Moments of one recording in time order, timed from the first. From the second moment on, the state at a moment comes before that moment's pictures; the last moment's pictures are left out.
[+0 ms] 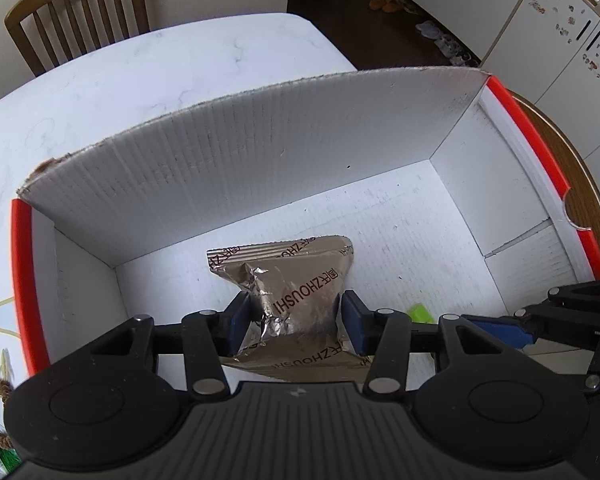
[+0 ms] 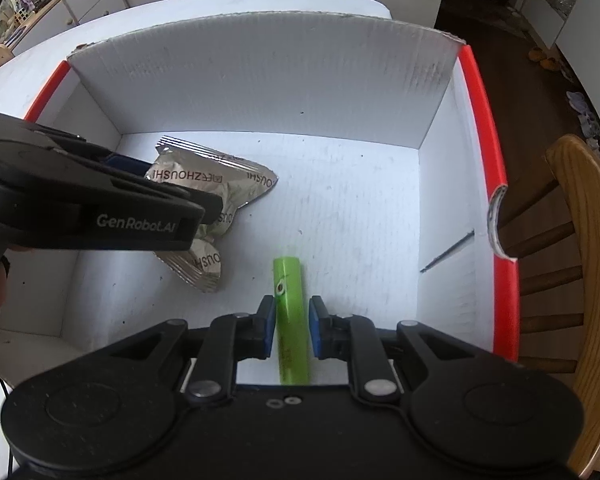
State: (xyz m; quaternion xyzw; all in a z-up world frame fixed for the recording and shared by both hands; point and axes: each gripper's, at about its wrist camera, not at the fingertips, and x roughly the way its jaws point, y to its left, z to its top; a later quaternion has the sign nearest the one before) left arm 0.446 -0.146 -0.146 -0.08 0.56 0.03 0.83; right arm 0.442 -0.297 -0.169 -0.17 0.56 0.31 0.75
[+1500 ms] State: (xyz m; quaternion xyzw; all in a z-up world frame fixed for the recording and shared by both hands) left arm 0.233 -0.040 0.001 -0.13 0.37 0.02 0.92; right arm 0.323 -0.275 -0.043 -0.09 0.43 0.37 0.82
